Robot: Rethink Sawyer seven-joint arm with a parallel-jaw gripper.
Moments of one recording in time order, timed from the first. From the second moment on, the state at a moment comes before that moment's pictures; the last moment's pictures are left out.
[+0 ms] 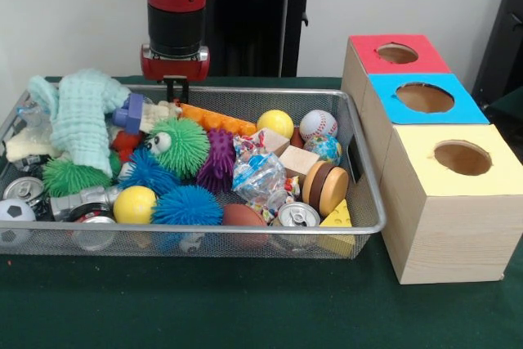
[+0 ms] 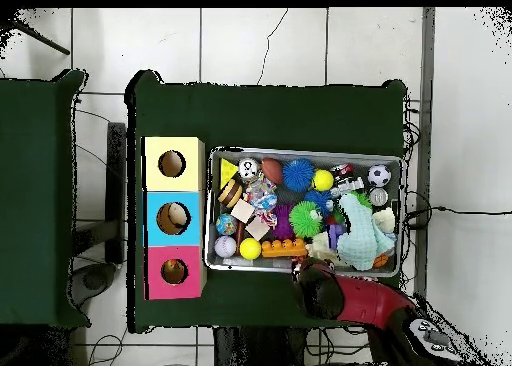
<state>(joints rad) -0.58 -0.51 -0.02 1.95 -0.43 0.09 1.48</state>
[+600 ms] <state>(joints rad) -0.61 -0.63 0.01 1.99 -0.43 0.14 1.48</state>
